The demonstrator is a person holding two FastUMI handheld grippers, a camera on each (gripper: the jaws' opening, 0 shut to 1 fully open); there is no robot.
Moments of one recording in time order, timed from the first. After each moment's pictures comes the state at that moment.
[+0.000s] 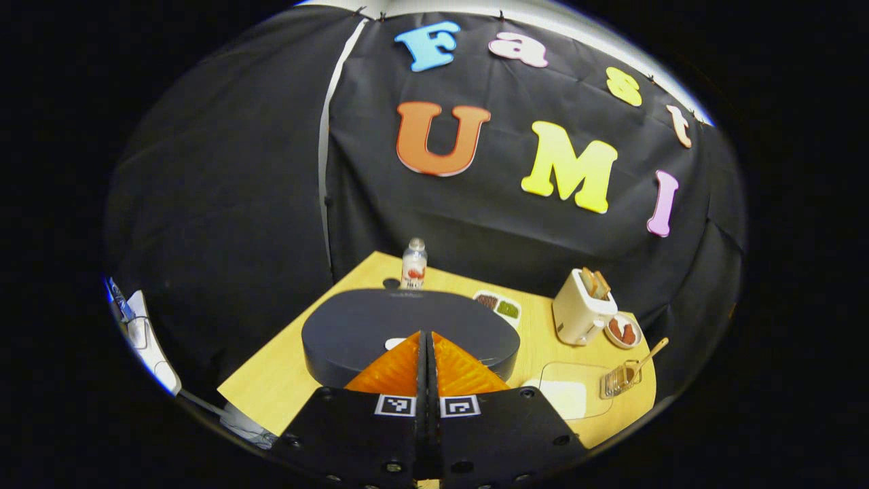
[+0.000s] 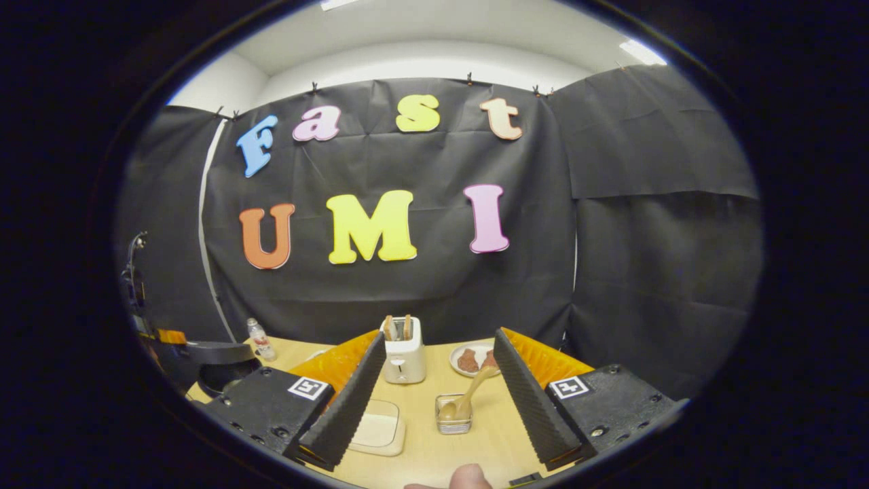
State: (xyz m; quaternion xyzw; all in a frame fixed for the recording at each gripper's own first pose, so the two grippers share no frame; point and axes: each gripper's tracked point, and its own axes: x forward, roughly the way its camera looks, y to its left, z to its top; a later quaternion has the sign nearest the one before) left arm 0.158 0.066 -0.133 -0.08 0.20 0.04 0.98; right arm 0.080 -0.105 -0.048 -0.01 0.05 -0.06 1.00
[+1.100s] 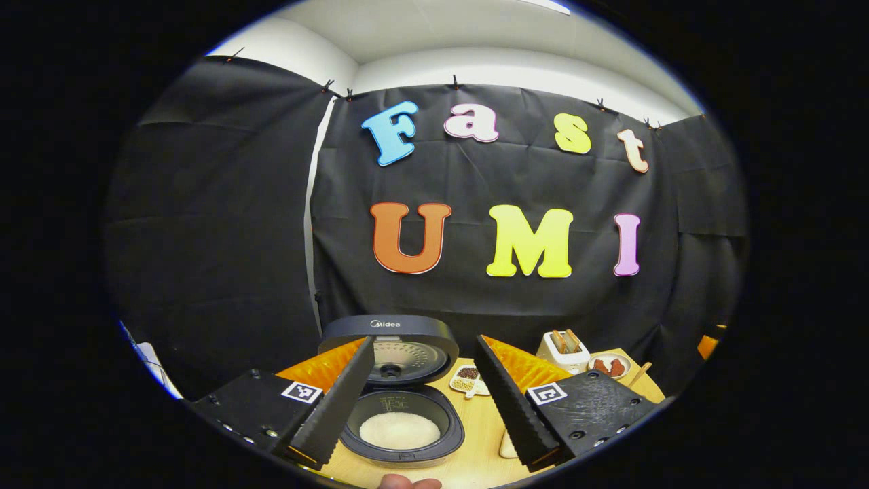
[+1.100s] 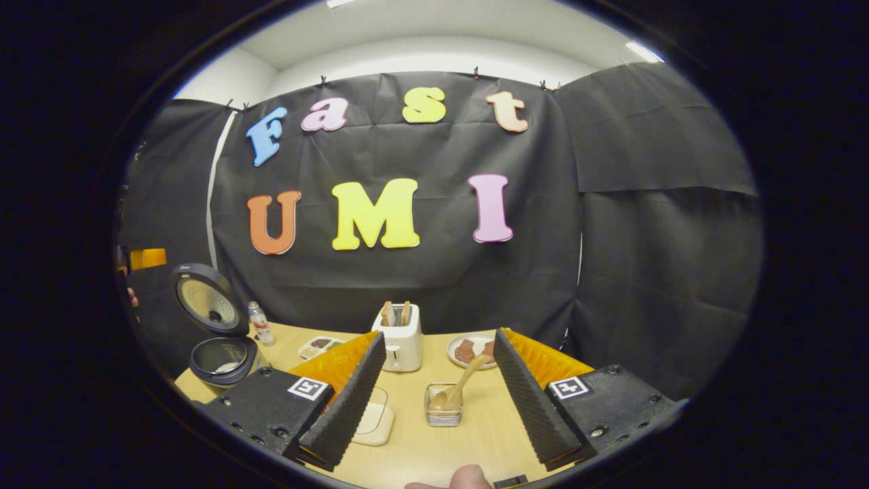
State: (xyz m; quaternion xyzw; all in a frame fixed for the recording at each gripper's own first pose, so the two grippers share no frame) left arm 0.123 0.023 -0.015 -0.01 0.03 0.01 1.00; right arm 0.083 -0.127 -0.093 -0.02 0.08 -0.03 1.00
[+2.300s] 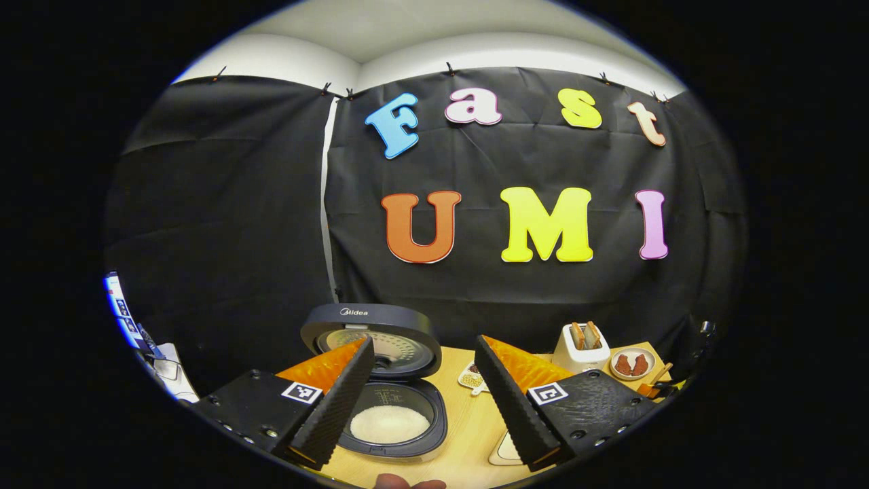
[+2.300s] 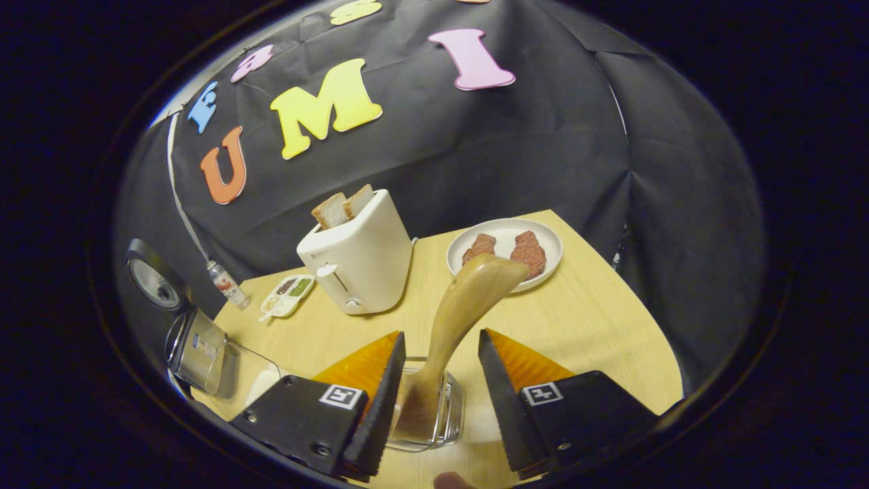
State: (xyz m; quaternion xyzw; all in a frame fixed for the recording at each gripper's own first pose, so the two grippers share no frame) left arm 0.146 -0.025 -0.033 0.02 0.06 0.10 0.99; right arm 0.280 -0.200 -0.342 0.09 0.29 0.03 0.95
